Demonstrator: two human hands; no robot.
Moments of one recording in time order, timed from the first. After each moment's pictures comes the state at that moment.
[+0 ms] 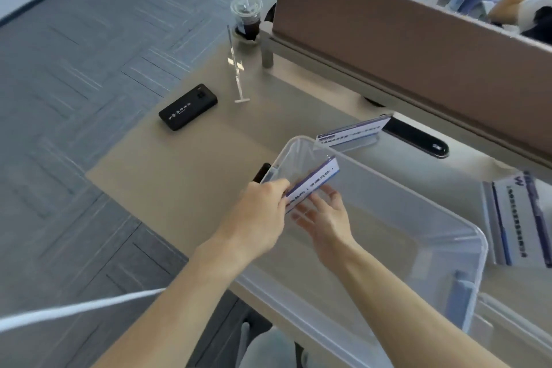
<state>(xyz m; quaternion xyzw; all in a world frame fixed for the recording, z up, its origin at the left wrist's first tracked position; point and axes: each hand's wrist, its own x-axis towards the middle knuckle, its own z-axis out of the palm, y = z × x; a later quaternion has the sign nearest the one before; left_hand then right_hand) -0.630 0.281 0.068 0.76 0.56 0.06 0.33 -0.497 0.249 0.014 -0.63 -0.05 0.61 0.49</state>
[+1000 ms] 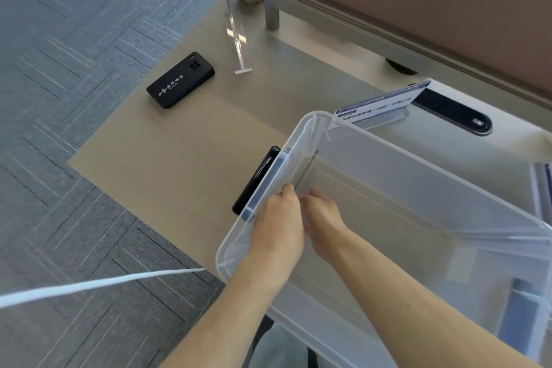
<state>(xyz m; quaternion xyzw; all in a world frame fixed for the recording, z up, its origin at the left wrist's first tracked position) -0.603 0.271 -0.014 0.70 0.65 -0.03 0.29 -0.519 0.276 -0.069 -0.70 -0.06 0.64 0.30</state>
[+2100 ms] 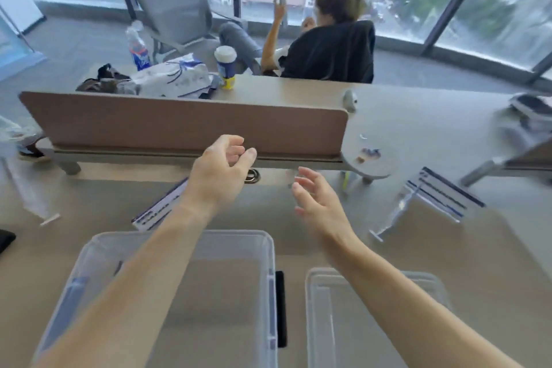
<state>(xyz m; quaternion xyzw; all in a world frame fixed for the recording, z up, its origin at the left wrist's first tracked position) -0.336 0.264 0.200 0.75 0.41 0.20 0.47 -0.232 0.115 0.168 -0.74 -0.20 0.33 0.55</state>
